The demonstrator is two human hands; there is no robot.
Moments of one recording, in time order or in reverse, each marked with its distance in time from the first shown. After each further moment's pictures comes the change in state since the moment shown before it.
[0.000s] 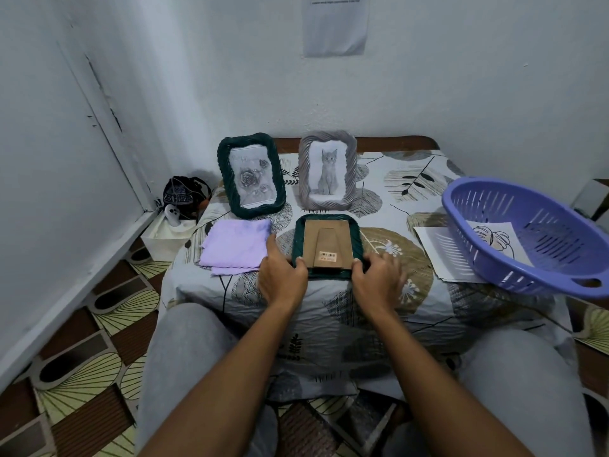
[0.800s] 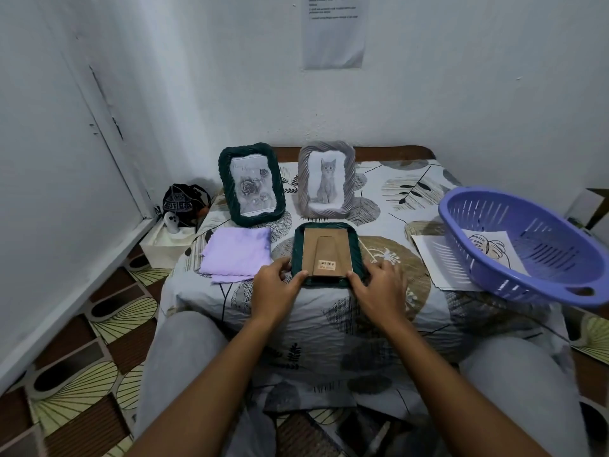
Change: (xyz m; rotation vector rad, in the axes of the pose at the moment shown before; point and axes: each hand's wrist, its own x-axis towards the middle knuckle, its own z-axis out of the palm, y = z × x) left_hand 0.001 -0.018 -0.022 -0.069 -0.202 0.221; right_hand 0.003 0.013 -0.014 -0.113 -0.137 -0.149
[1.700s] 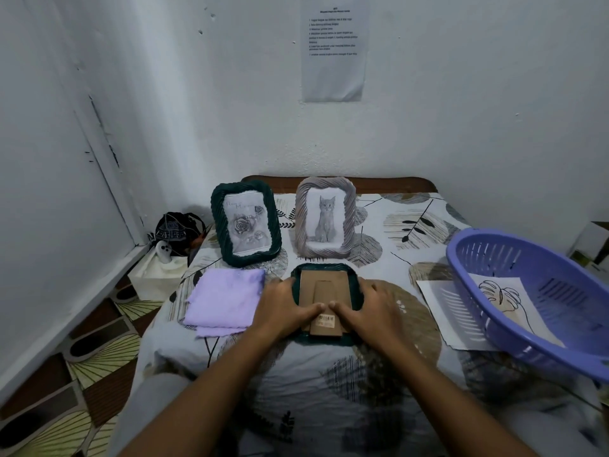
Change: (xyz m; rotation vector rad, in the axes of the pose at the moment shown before) left_hand 0.067 0.015 0.014 0.270 -0.263 0.003; right_hand 0.060 -0.010 0.007 -0.016 -0.115 -0.009
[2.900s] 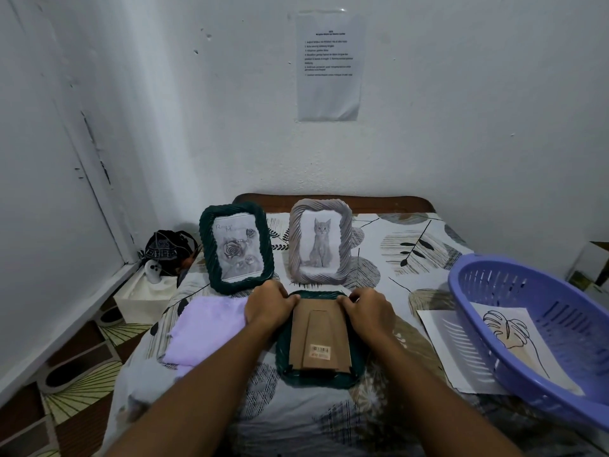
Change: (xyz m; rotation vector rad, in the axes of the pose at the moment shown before) left_hand 0.088 -0.008 0.008 0.061 0.136 -0.196; right_hand 0.076 -0.007 0.007 0.072 0.109 0.108
